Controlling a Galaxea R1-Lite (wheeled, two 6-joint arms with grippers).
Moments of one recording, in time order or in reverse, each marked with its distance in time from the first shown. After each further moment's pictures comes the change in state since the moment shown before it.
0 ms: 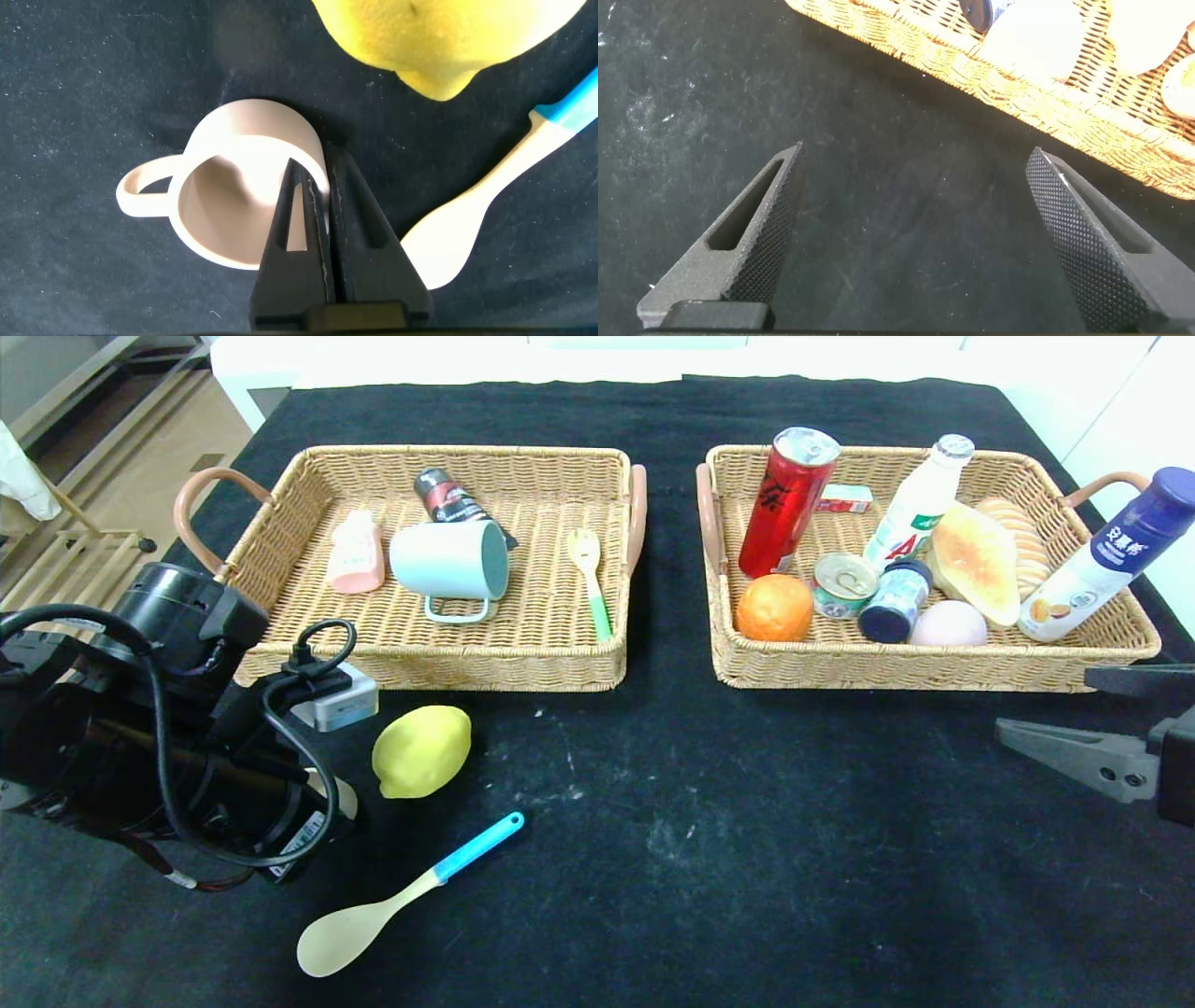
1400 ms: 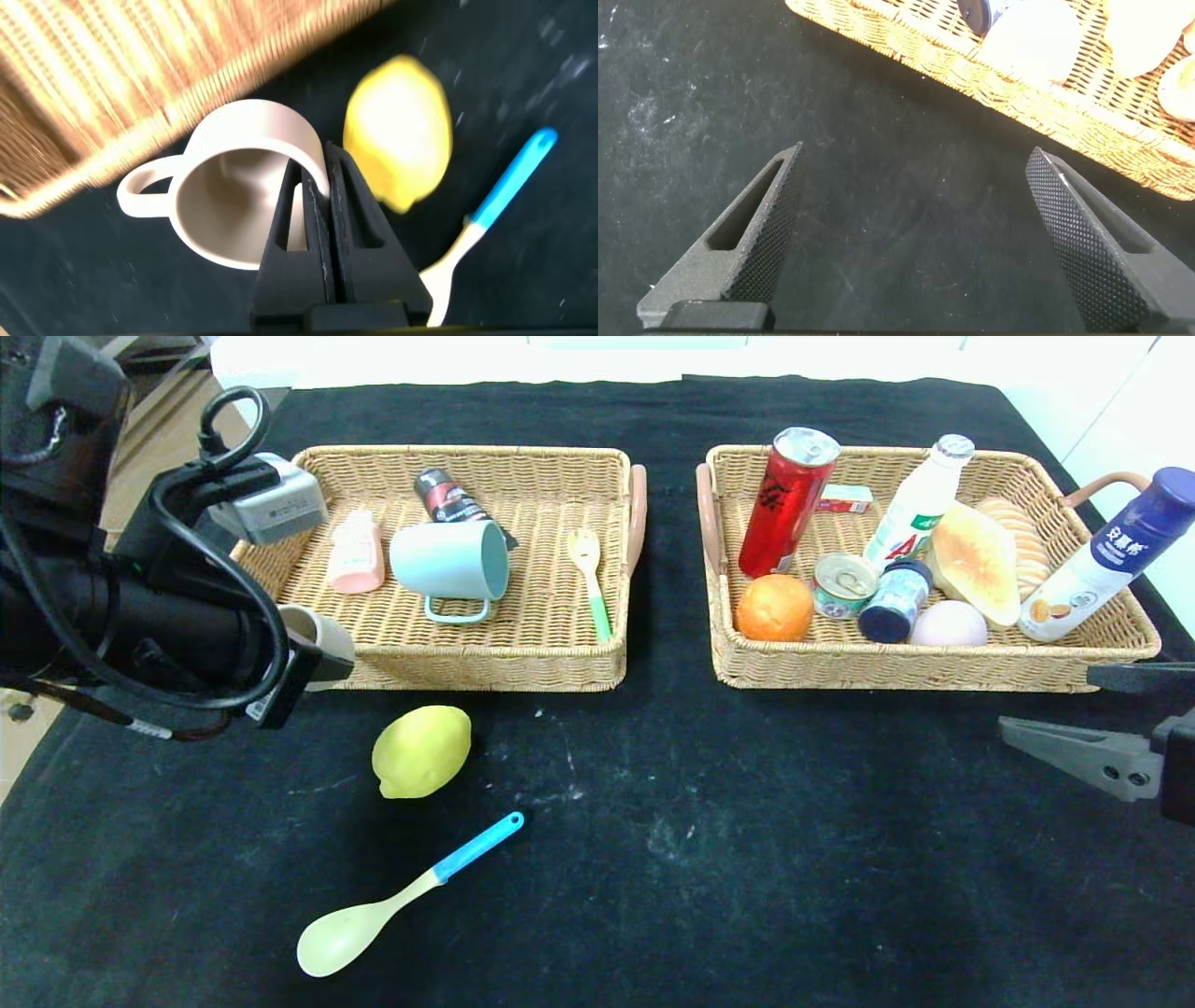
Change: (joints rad) left arm -0.049 -0.047 -0.317 0.011 0.001 -0.013; right arm 0.000 -0.004 -0.001 0.000 0.000 0.000
